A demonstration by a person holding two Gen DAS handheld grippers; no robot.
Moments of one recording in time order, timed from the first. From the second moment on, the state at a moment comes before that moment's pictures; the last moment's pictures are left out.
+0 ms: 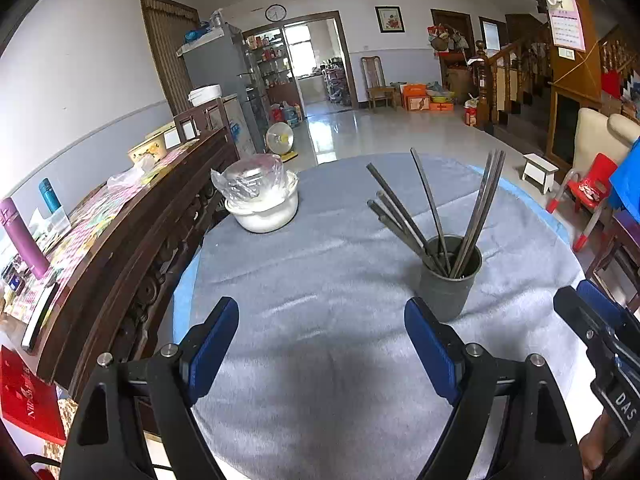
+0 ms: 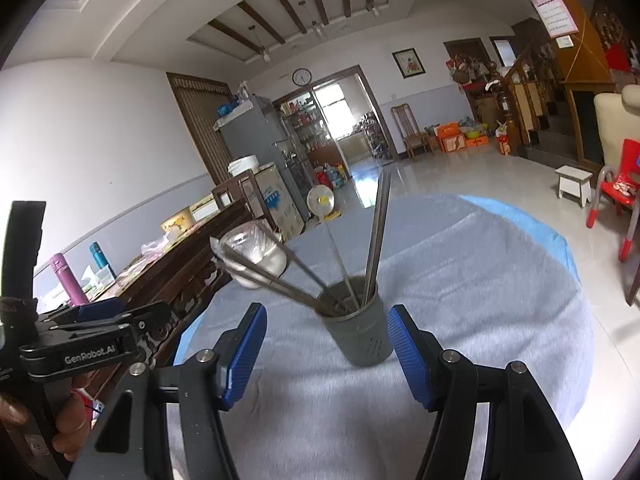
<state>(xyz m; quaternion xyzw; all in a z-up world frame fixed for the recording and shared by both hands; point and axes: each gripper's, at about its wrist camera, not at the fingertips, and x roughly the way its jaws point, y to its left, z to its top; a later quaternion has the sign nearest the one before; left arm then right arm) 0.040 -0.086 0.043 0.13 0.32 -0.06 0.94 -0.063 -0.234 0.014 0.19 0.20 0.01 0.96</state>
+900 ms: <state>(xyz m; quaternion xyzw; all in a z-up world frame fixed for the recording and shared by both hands) 0.032 -0.082 0.029 0.13 0.34 -0.05 0.93 -0.071 -0.223 0.013 0.18 0.21 0.01 0.96</state>
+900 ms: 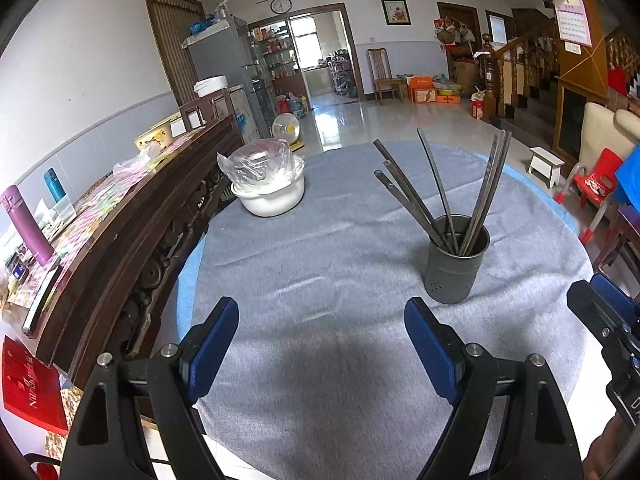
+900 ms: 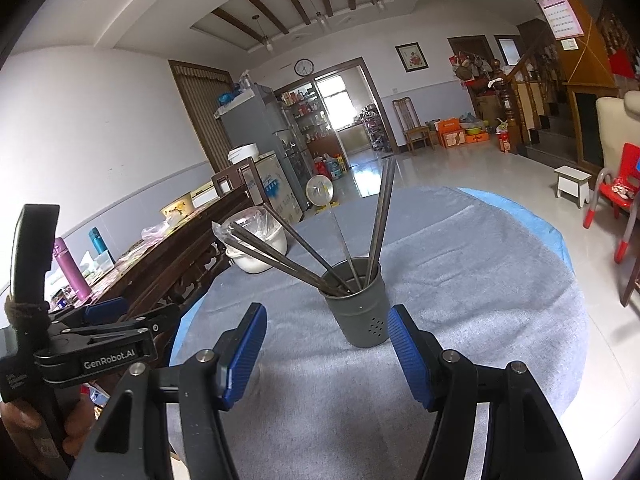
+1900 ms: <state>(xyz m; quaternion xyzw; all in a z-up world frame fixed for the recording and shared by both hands) 0.040 -0.076 0.023 0.12 0.35 -0.05 0.93 -0.046 -0.215 0.028 0.12 0.29 -0.06 0.95</state>
